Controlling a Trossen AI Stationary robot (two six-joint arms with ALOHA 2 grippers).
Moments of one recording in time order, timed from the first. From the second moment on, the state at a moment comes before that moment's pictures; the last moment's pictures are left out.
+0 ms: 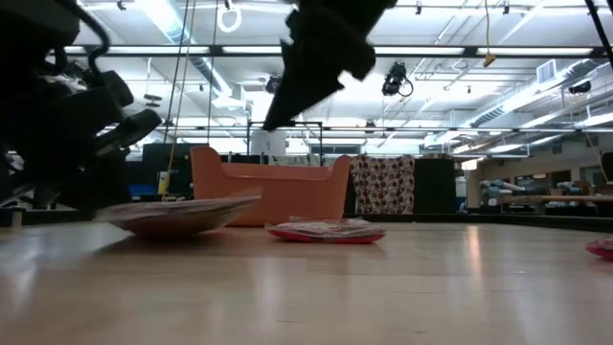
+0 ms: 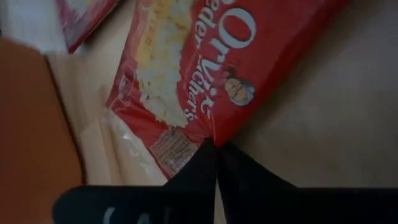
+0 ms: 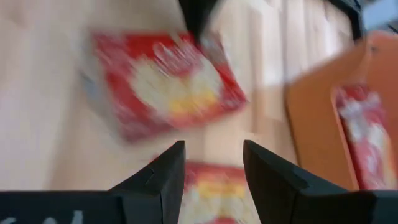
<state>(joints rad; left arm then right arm) -0.57 1.50 0.50 -0.15 -0.65 0.08 0.36 2.06 1.63 -0.59 0.56 -0.01</state>
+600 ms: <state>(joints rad) -0.37 1.42 0.70 -0.31 -0.41 -0.20 0.45 2.06 1.63 -0.49 0.64 -0.12</state>
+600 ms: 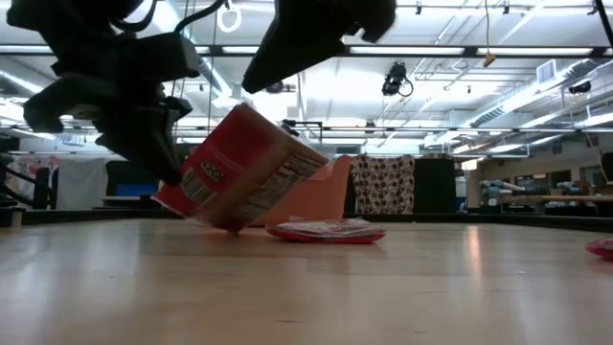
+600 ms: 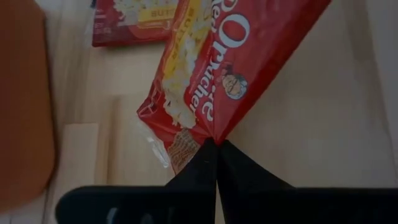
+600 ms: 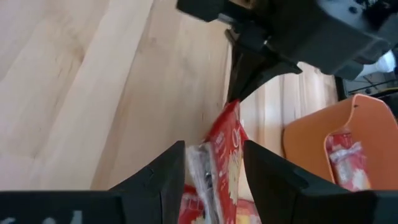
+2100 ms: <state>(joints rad) -0.43 1.09 0.73 -0.46 -0.39 -0.15 0.35 1.85 1.50 -0.64 0.92 -0.27</state>
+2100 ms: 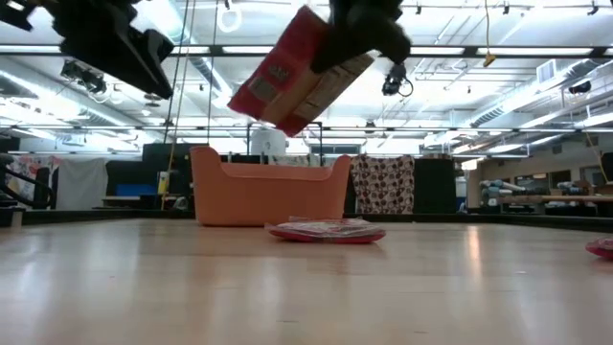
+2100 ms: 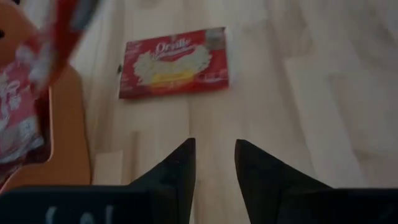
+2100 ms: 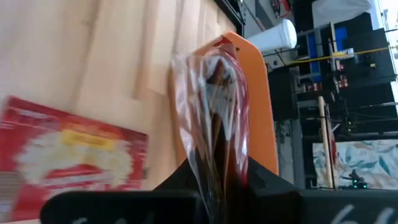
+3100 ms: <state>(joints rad) -0.46 1.09 0.73 -0.37 -0.40 -0.21 -0.34 1.78 1.13 0.11 0.36 -0.94</state>
